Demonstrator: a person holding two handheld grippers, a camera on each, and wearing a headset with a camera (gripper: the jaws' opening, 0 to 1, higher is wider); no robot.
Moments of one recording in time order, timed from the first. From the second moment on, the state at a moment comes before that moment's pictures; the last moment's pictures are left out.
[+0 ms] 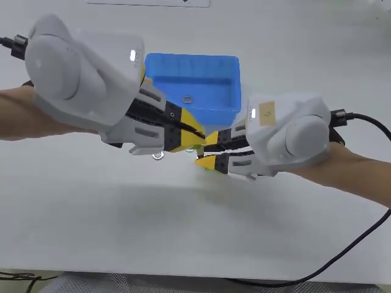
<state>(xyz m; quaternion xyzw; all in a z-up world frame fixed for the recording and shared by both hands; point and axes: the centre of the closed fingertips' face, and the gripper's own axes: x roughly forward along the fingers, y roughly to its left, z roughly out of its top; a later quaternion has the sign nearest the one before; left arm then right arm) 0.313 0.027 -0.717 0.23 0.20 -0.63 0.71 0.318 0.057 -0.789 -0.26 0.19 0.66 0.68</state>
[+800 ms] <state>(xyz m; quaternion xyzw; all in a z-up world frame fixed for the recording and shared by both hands) 0.309 0.032 -0.710 0.23 0.22 -0.64 0.70 0.316 0.058 -0.785 -0.26 0.19 0.67 0.67</state>
